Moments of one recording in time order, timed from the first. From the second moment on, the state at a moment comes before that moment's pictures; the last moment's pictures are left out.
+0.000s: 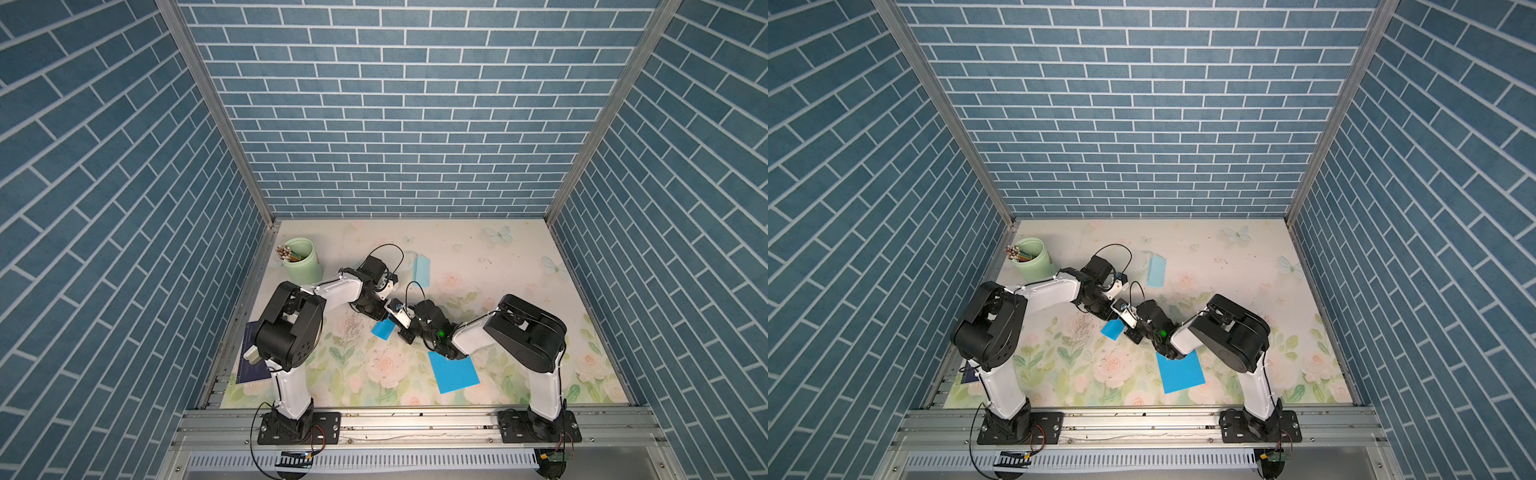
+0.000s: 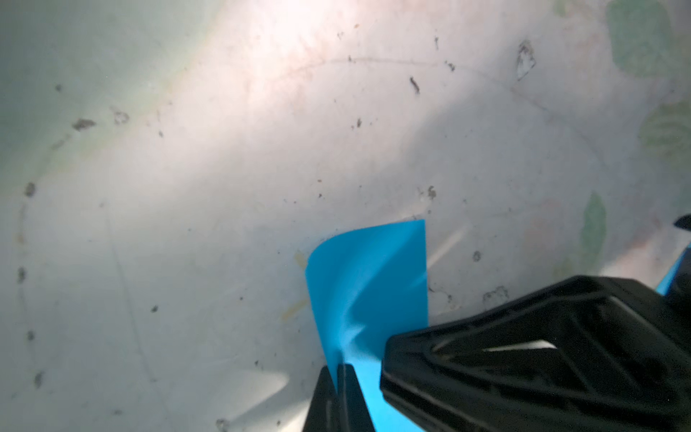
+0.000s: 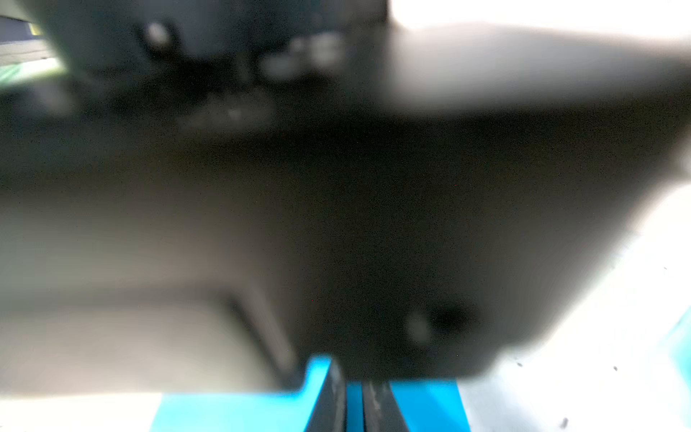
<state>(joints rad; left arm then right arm) -0.48 1.85 1.12 -0.60 0.28 0.07 0.98 1.99 0.76 0.74 -0.05 -0.18</state>
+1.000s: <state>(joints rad) -0.48 1.86 1.13 -0.61 0.28 0.06 1.09 1.96 0.76 0.65 -0.04 -0.24</state>
